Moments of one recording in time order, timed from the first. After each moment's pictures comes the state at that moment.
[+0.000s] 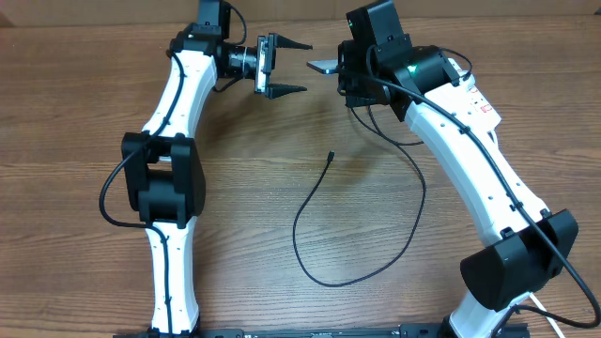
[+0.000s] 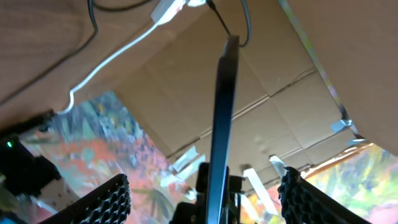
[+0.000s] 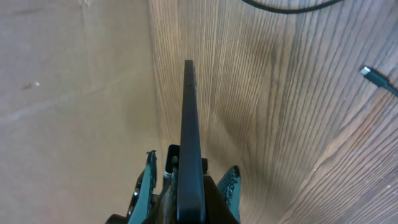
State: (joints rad) left arm -0.13 2.43 2.17 -0.82 1.39 -1.42; right arm 0.43 1.87 1.88 -0.90 0.03 1.87
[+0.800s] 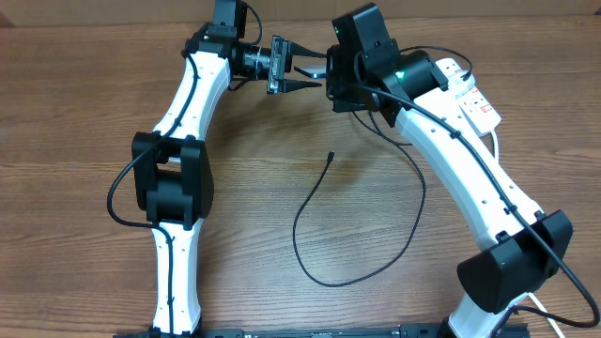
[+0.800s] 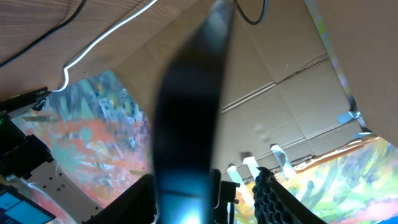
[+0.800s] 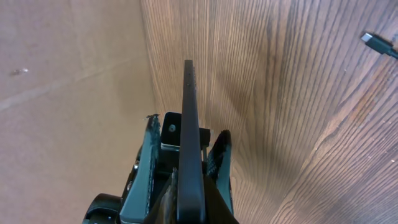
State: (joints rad) left arm -0.18 2.43 2.17 -0.77 1.44 -1.51; right arm 0.48 1.87 1.88 -0.90 0.03 1.94
